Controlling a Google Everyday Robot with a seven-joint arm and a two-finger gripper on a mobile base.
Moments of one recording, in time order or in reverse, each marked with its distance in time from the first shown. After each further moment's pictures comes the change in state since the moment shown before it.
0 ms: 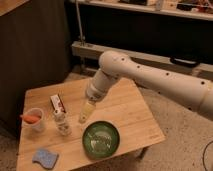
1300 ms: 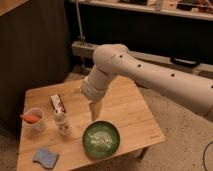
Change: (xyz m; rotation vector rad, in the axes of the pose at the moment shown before) arm -0.019 0.021 -0.038 0.023 0.127 -1.017
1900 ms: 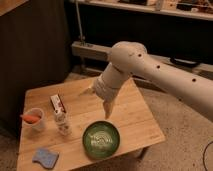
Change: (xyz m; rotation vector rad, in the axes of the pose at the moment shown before) arm 0.014 0.026 -0.022 0.021 -0.003 -0.099
